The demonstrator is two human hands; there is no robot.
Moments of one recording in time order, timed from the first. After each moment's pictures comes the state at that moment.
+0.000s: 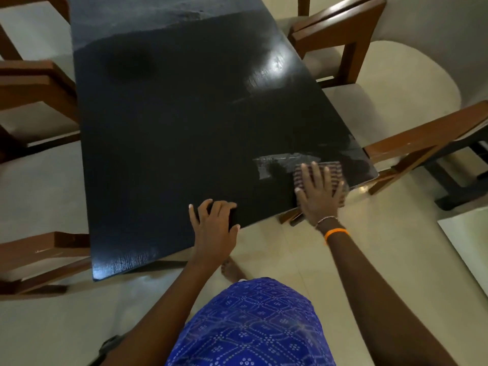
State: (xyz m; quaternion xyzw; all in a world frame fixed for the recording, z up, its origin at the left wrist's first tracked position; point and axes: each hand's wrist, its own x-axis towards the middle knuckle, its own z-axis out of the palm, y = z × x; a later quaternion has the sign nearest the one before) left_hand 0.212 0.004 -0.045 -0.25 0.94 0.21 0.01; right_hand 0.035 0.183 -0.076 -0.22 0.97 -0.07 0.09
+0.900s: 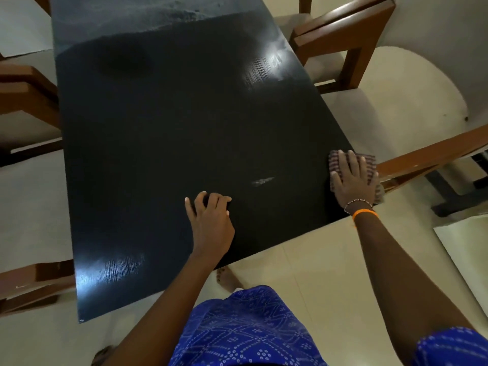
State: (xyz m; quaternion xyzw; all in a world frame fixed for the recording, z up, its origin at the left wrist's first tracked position) left_hand 0.140 -0.030 -0.044 -0.29 0.94 0.19 -0.02; right_hand -0.089 0.197 -0.071 -0.12 0.99 -0.08 0.08
